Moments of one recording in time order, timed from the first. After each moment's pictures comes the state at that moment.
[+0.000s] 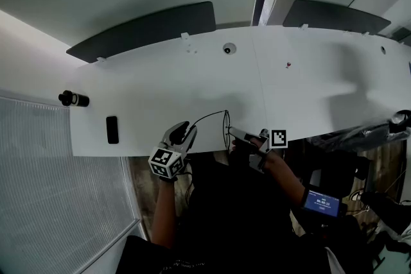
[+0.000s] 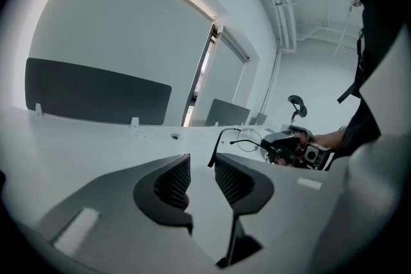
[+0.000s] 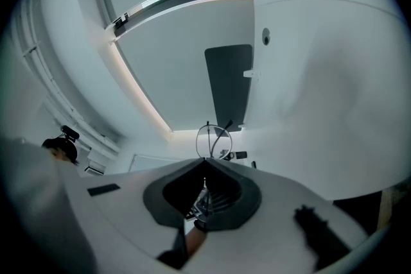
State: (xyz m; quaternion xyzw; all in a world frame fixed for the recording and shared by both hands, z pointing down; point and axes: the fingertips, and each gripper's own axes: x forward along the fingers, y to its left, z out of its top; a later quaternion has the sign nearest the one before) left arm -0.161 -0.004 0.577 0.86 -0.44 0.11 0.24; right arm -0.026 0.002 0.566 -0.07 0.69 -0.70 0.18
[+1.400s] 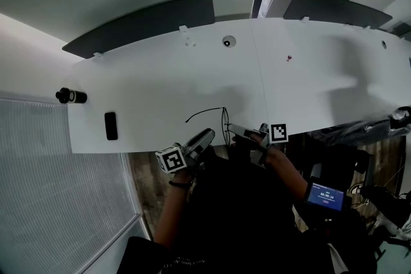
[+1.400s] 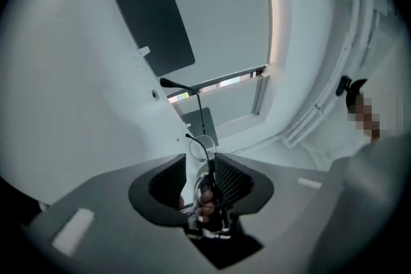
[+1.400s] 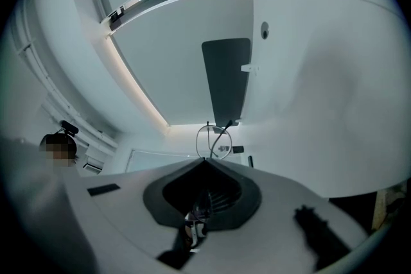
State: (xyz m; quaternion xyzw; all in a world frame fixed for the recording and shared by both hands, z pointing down) left arm -0.098 0.030 0.574 0.74 -0.30 -0.15 0.58; right arm -0.034 0.009 0.571 -0.06 0.70 -0.70 0.15
